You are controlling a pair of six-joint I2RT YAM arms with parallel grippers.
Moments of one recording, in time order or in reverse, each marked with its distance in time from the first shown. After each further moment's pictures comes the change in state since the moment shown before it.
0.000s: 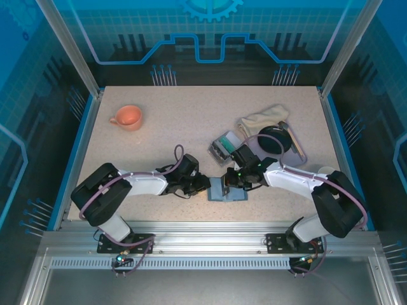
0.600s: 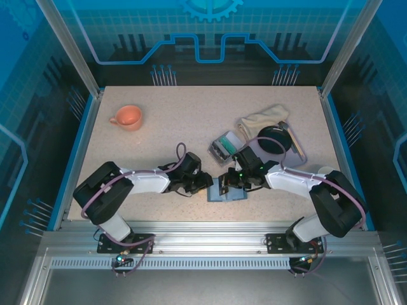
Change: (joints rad) left arm -0.006 0.042 0.060 -0.045 -0.013 0.023; right arm -0.035 -0.008 -0.075 0.136 -0.068 0.034
